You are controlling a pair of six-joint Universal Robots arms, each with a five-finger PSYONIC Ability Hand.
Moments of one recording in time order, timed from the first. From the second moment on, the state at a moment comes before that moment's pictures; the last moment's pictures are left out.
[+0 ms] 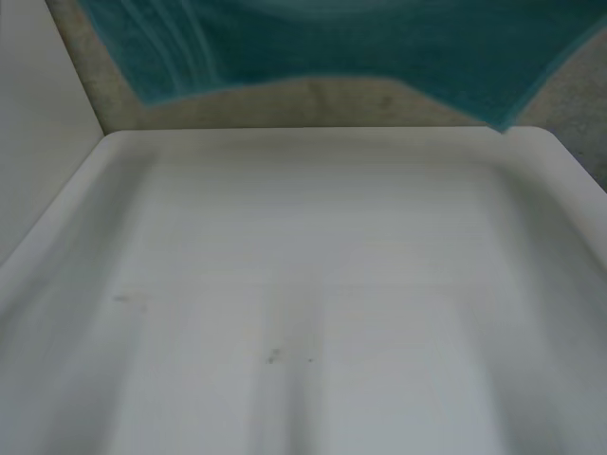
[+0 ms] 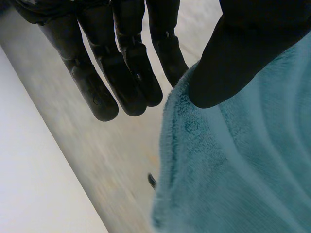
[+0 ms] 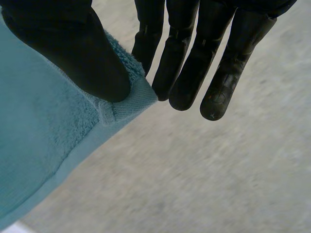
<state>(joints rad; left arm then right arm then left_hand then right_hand) 4.59 -1.93 -1.02 3.60 -1.43 3.41 1.60 -1.16 0.72 0.12 1.53 2.81 1.15 1.20 1.19 1.20 0.97 0.95 1.18 1.19 1.19 0.99</state>
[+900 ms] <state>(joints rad) 4.76 -1.55 -1.99 3.02 -1.29 3.77 1.45 -1.28 1.51 0.56 1.48 2.11 1.15 1.20 1.19 1.20 0.97 0.95 1.18 1.19 1.19 0.99</state>
